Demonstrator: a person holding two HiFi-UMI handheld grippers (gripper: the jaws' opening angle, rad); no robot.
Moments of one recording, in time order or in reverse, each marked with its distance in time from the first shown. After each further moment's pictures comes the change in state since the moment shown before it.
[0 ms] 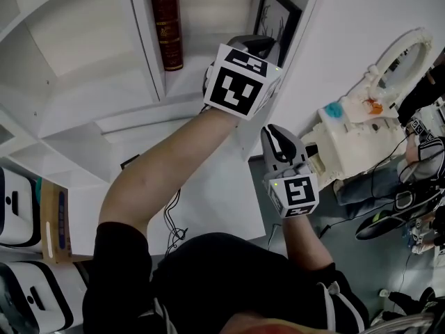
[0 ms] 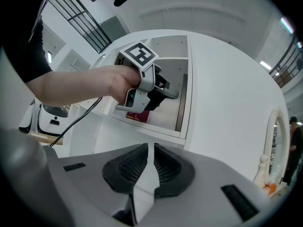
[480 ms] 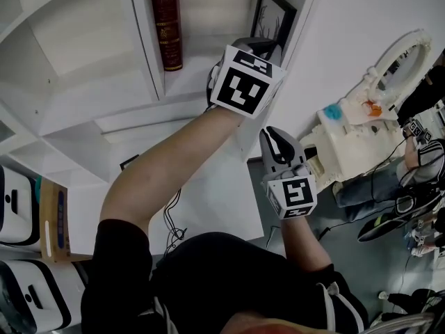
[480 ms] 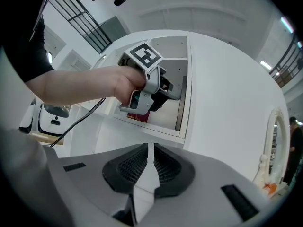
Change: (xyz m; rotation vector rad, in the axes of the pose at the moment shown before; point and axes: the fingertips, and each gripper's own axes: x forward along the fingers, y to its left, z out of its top) left arm 0.007 -0.007 -0.002 0.026 0.020 0.019; right arm -0.007 0.000 -0.001 0.000 -0.001 0.004
